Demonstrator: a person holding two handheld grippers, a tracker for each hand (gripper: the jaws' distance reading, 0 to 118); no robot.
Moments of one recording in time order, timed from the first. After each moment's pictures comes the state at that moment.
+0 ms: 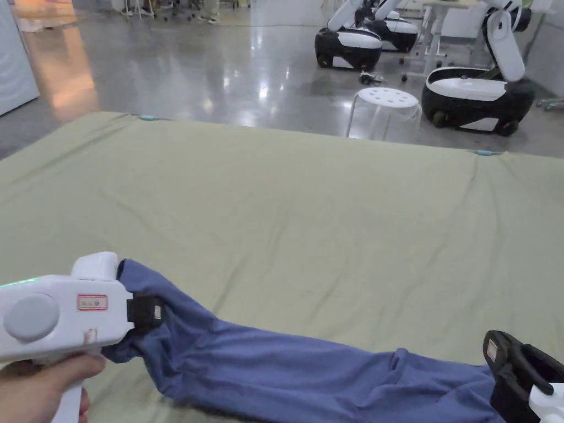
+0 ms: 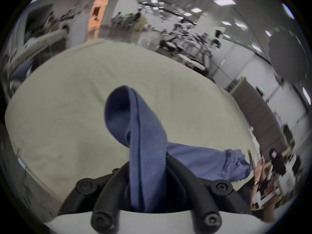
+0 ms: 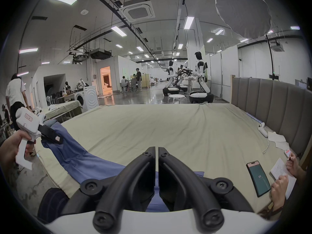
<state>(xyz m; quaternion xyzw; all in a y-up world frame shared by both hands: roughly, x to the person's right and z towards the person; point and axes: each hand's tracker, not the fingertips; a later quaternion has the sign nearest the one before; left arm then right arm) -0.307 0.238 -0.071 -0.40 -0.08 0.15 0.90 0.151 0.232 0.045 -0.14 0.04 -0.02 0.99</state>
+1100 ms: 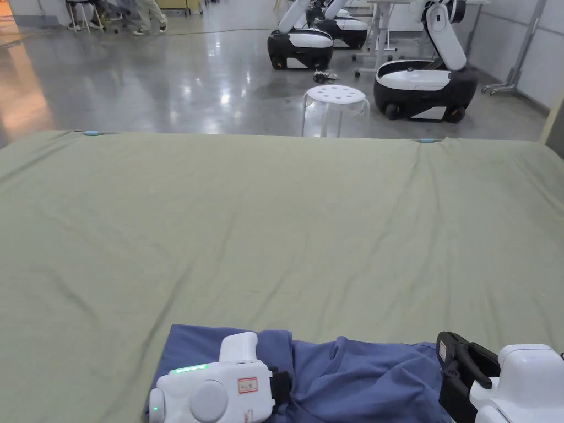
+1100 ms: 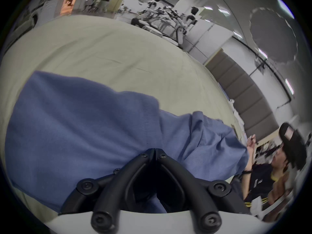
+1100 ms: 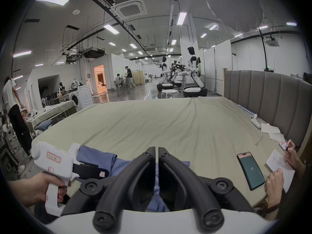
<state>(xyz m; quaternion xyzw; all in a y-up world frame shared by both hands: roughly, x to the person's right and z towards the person) -0.092 0.124 -0.064 -0.45 -0.21 0.18 0.85 0.185 0.218 0.062 -0.16 0.02 -0.03 0.99</state>
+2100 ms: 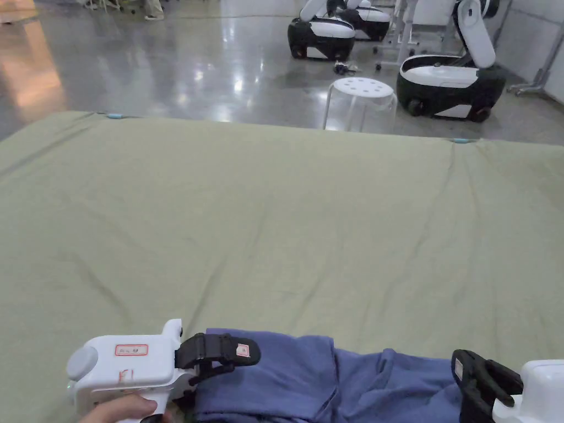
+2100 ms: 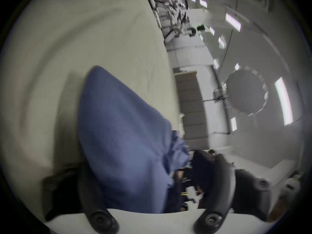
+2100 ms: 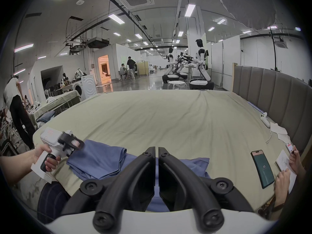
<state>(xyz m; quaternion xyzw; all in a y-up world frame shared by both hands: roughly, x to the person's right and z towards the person) -0.289 0.067 -0.154 -0.49 -0.38 0.44 0.65 0.140 0.209 0.027 -0.21 0.04 -0.01 0.98</state>
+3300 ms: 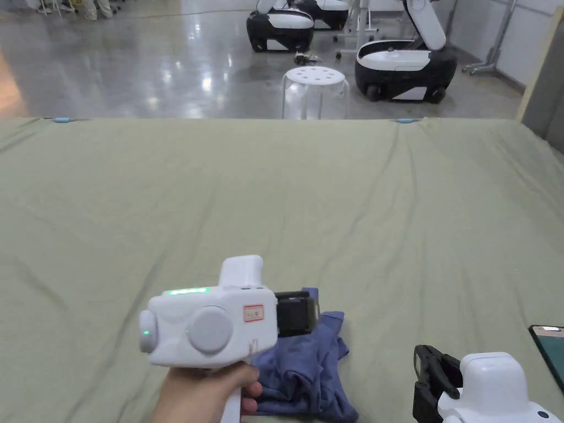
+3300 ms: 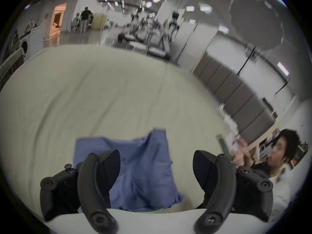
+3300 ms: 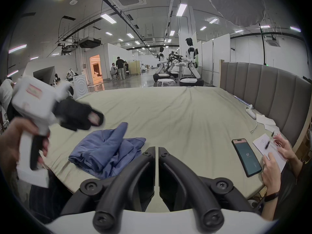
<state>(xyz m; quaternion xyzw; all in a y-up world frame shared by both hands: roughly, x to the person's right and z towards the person) -0.068 0.220 -0.087 -0.37 -0.25 0.15 0.88 0.190 0.192 0.077 -0.21 0.00 -0.01 0.98</state>
